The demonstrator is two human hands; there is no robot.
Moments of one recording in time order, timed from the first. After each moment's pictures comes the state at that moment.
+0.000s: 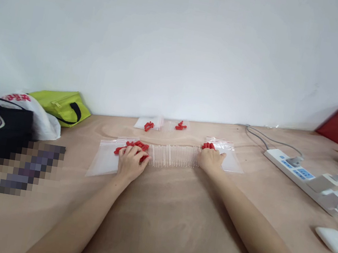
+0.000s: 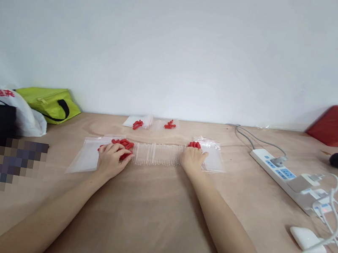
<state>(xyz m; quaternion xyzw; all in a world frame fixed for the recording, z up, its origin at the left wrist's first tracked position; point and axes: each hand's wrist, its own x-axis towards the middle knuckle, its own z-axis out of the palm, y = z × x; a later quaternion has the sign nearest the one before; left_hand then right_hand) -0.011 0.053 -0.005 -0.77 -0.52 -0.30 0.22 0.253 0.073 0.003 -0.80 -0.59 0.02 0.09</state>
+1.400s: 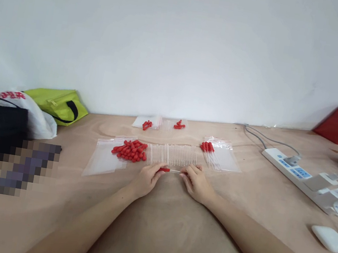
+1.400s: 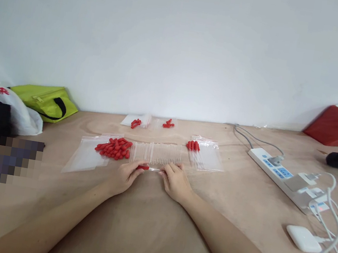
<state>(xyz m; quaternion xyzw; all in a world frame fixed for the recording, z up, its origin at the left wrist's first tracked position) 0.033 0.020 -0.011 -0.86 -0.36 -0.33 -0.15 0.243 0.005 -0.028 -0.41 -0.84 0.03 0.34</state>
